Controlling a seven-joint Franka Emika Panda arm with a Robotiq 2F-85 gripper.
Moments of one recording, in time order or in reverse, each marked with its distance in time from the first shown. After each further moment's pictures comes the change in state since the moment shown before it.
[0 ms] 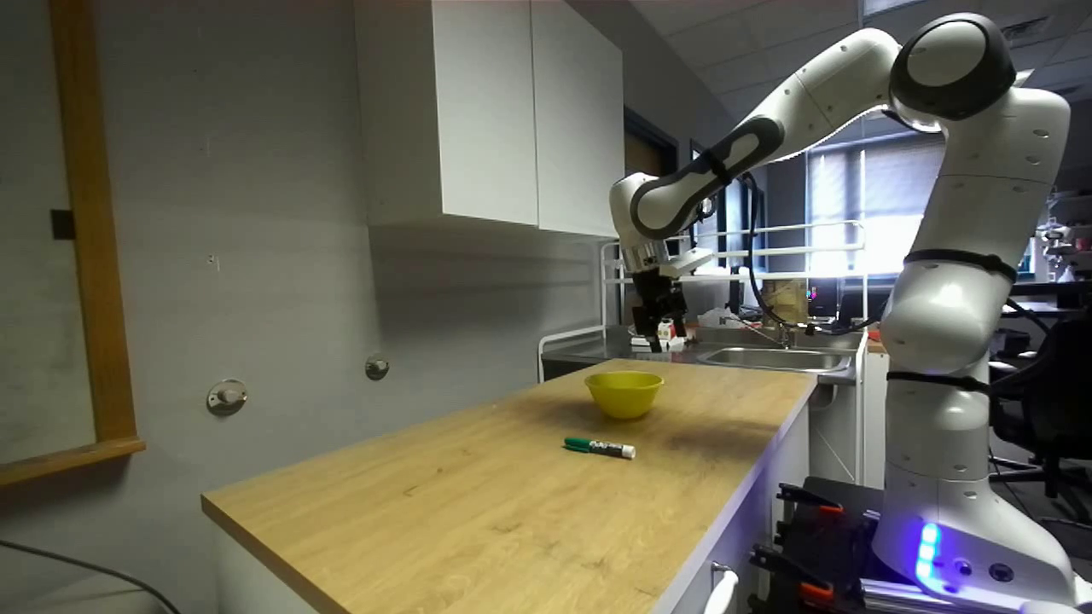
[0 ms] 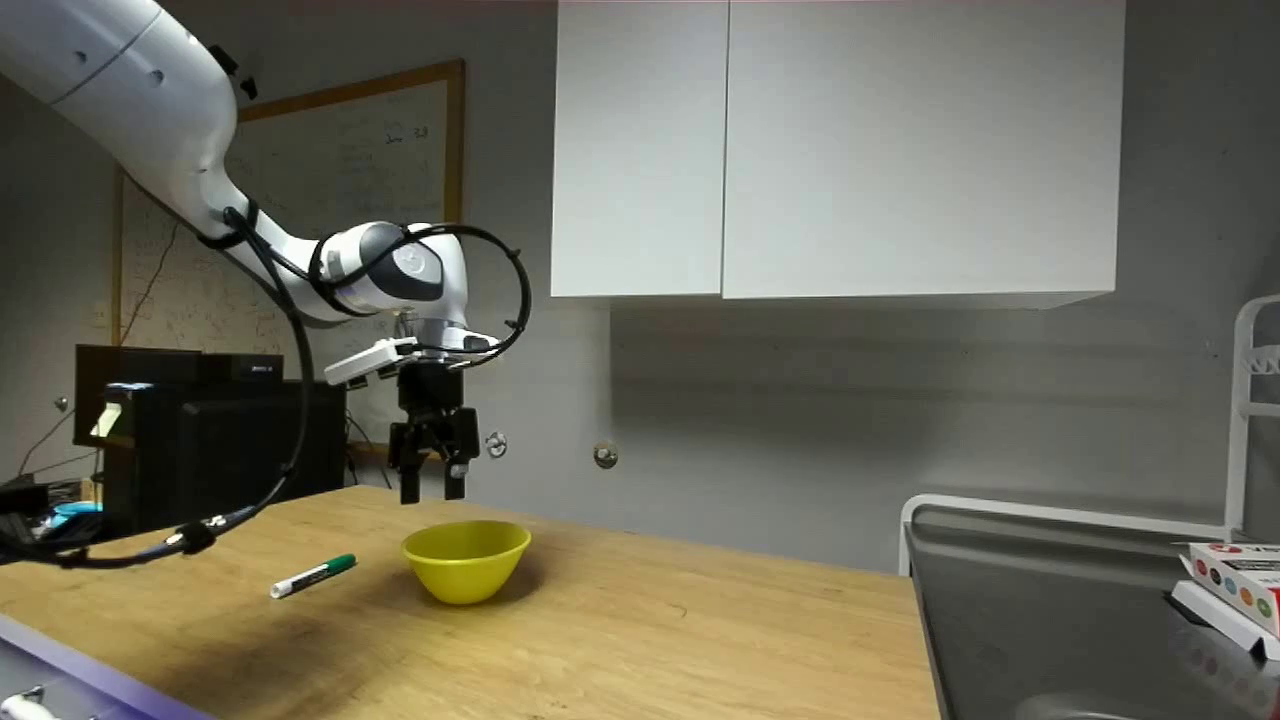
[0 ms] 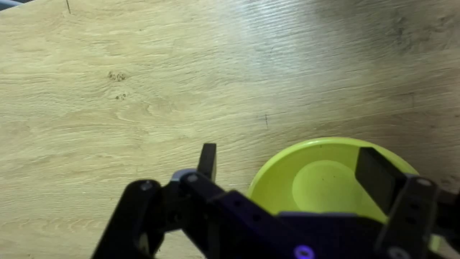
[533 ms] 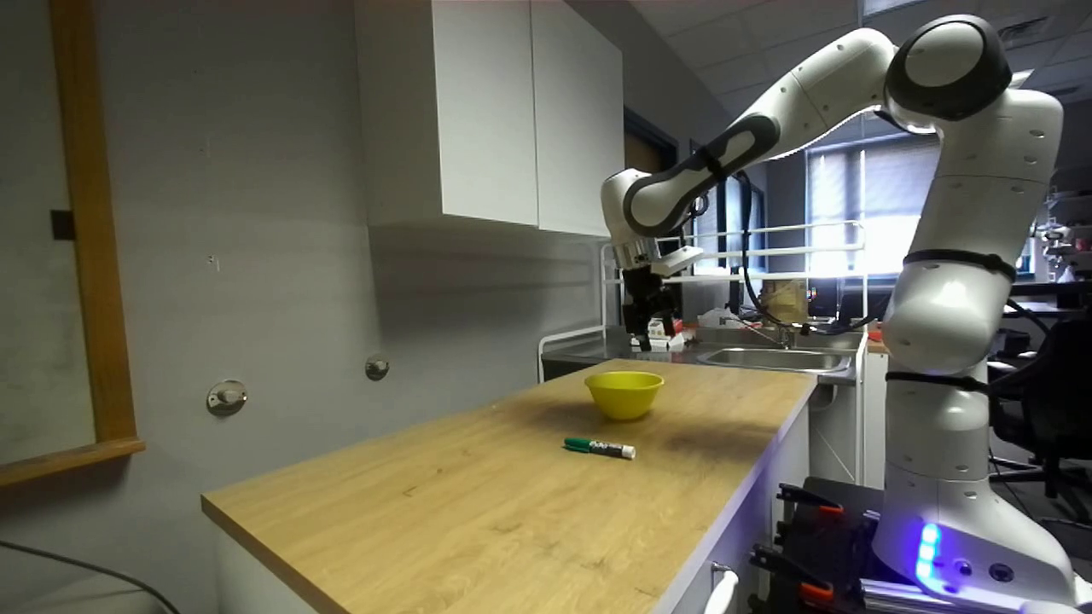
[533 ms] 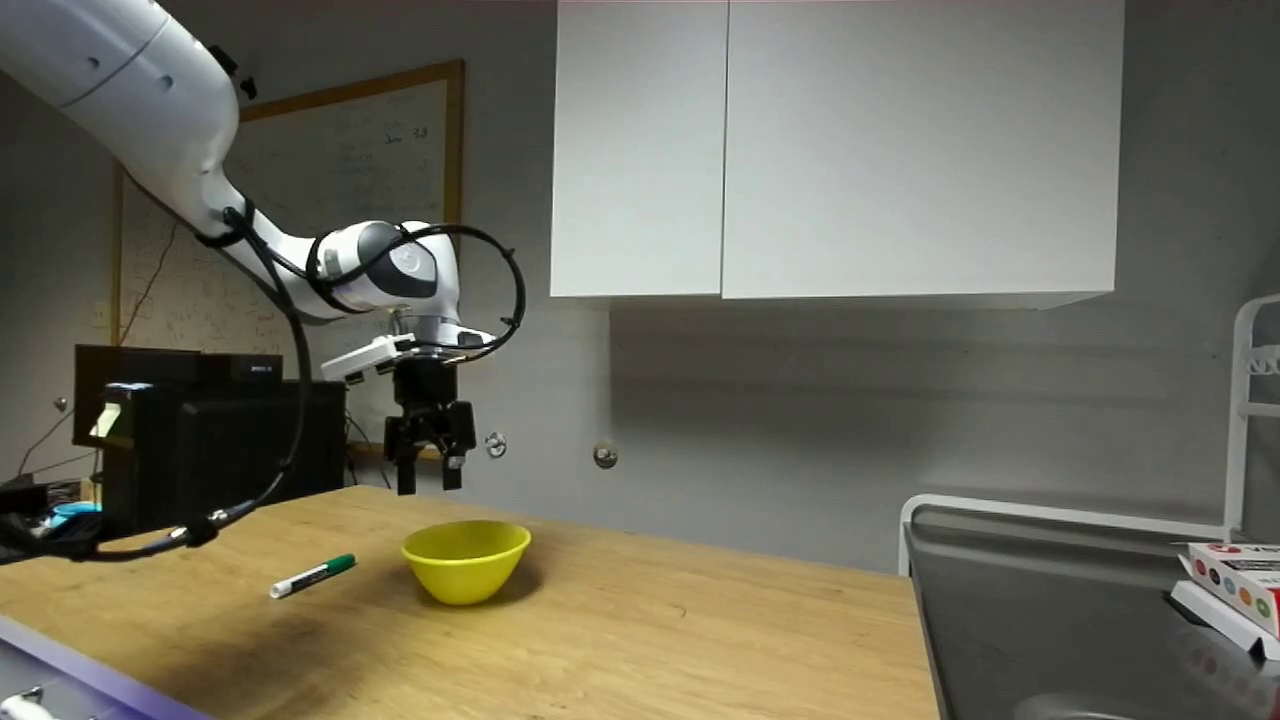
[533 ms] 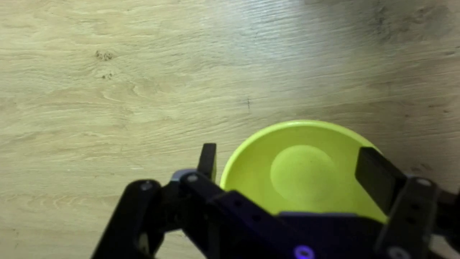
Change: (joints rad) arm 0.047 0.023 0.005 0.036 0.000 0.005 0.002
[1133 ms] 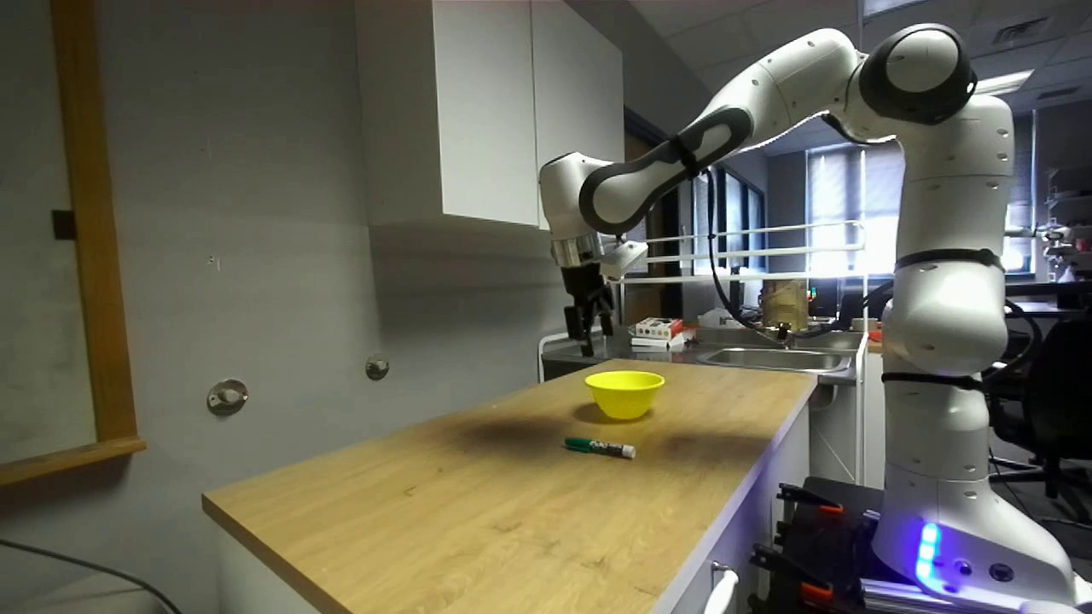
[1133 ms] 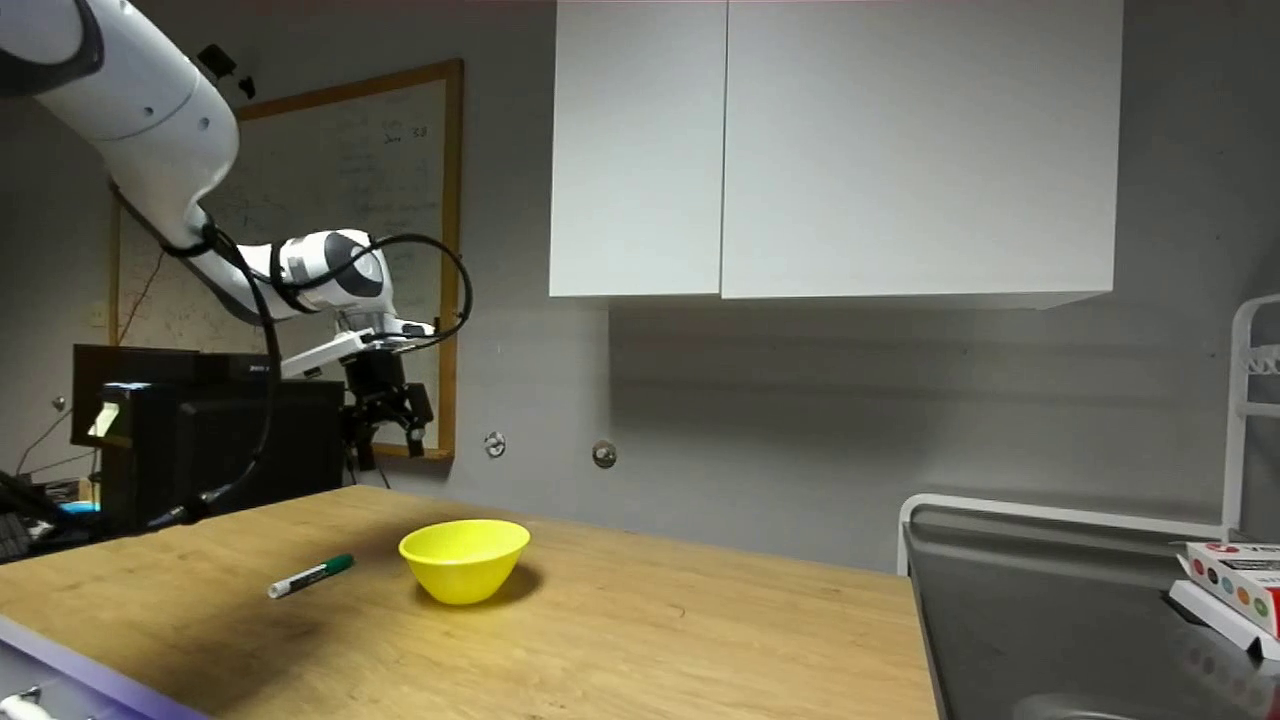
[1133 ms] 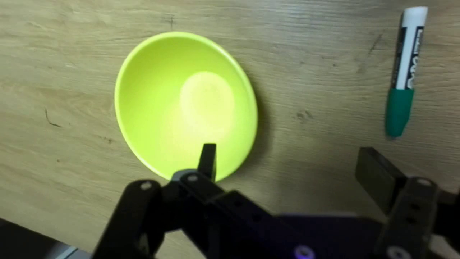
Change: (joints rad) arm 0.161 0.160 0.134 0.184 -0.080 0.001 0.083
